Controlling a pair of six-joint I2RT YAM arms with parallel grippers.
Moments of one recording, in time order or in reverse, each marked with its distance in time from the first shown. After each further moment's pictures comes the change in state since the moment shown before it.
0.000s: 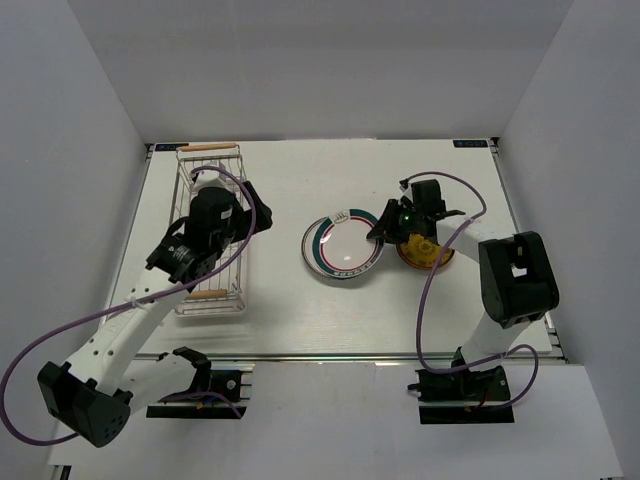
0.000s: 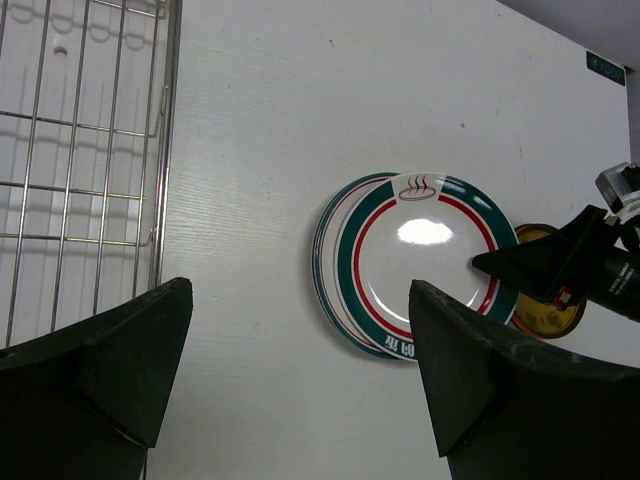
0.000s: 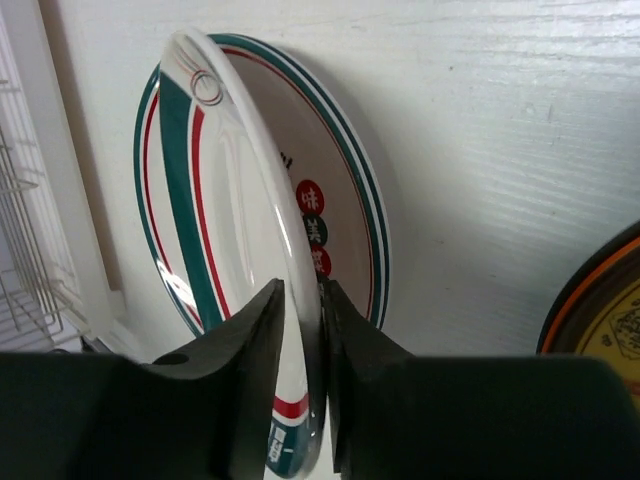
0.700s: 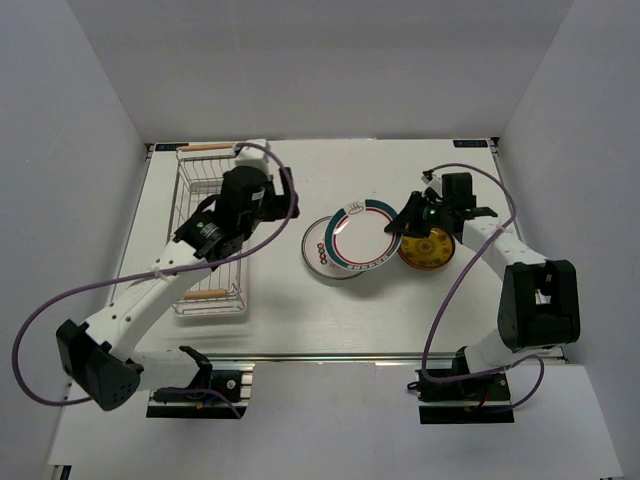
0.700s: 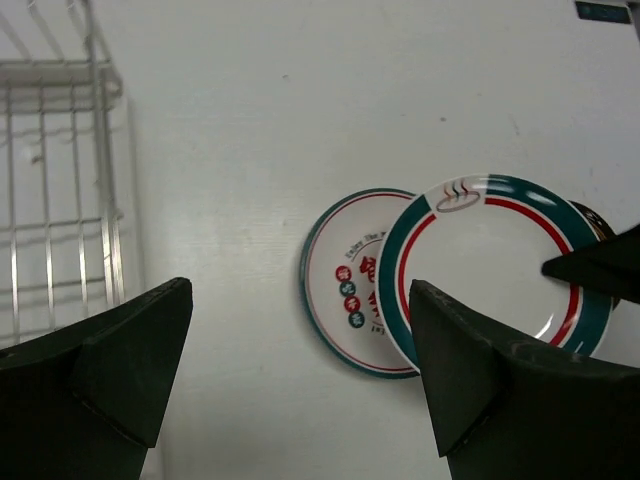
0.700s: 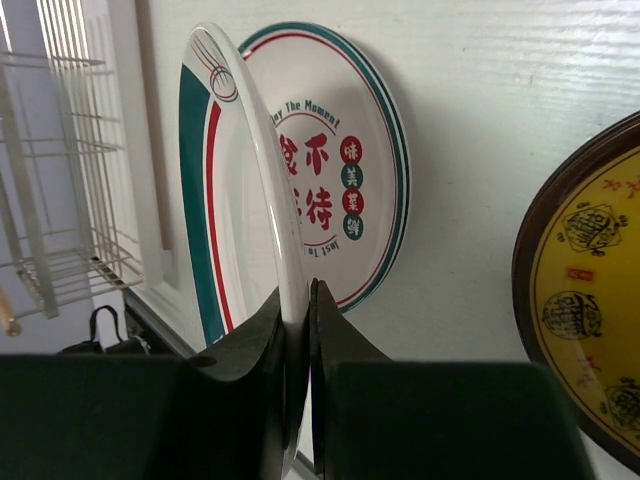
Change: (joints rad) left arm -0.158 0.207 0.216 0.063 -0.065 0.247; right arm -0.138 -0.182 0.014 -0.167 -0.146 -0.072
